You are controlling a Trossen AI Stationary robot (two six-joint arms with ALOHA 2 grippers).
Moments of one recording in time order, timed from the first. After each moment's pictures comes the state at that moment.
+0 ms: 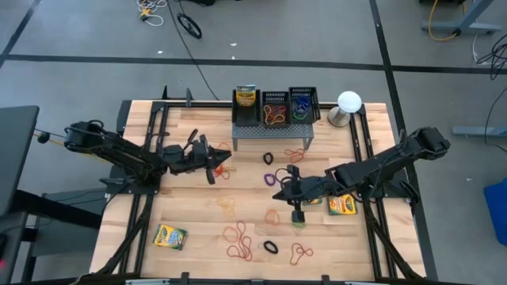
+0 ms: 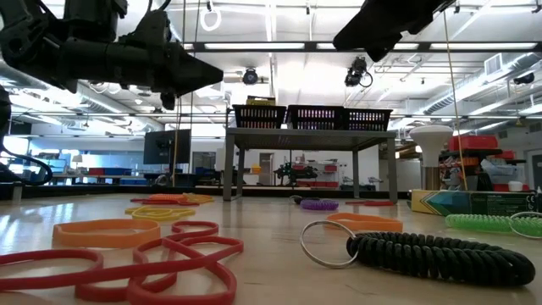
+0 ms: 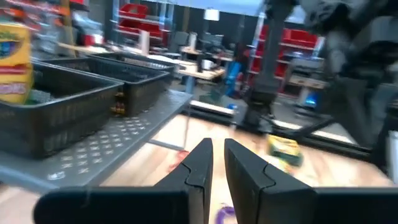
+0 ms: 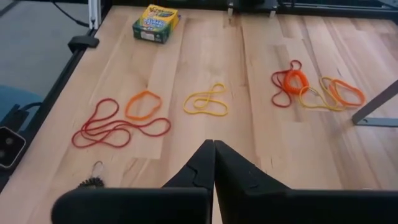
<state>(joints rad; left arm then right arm) -0.04 1.26 0.23 1.09 -0.32 -0.13 0.35 1.39 0.90 -0.11 0.23 0.15</state>
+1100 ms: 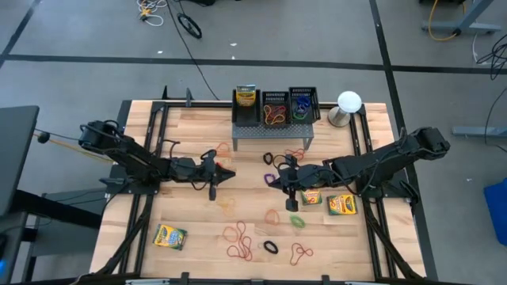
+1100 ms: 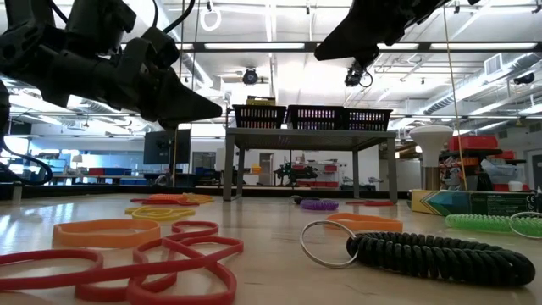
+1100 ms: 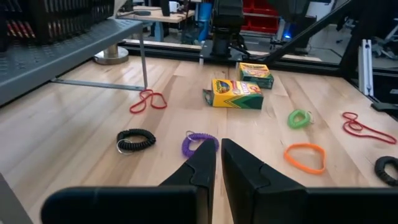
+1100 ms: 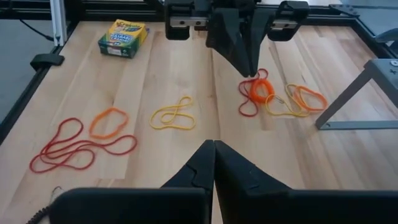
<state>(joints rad) -0.16 1.45 0.25 1.04 -0.29 -0.09 0.26 1.39 0.90 -0.07 0.23 0.12</state>
